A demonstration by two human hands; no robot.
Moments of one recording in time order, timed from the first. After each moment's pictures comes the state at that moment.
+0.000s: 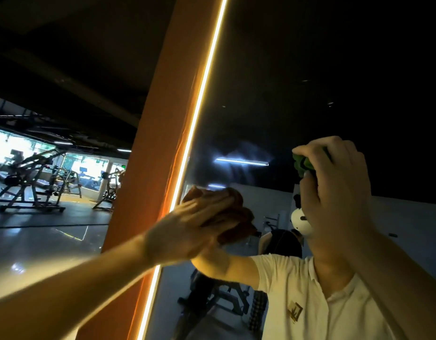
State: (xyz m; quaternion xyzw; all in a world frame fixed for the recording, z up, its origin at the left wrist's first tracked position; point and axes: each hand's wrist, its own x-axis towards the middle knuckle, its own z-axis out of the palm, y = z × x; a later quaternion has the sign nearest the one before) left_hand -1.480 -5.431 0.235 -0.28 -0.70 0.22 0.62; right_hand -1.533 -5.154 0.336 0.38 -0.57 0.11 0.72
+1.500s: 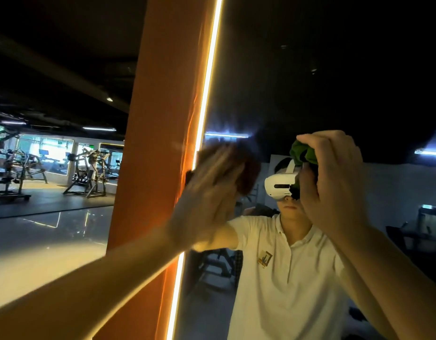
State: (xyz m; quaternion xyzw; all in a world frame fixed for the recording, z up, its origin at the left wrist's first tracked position) left_hand -1.508 -5.456 0.234 -0.25 -0.71 0.03 0.66; right_hand -1.533 -5.211 0.286 0.37 -0.59 0.14 0.71
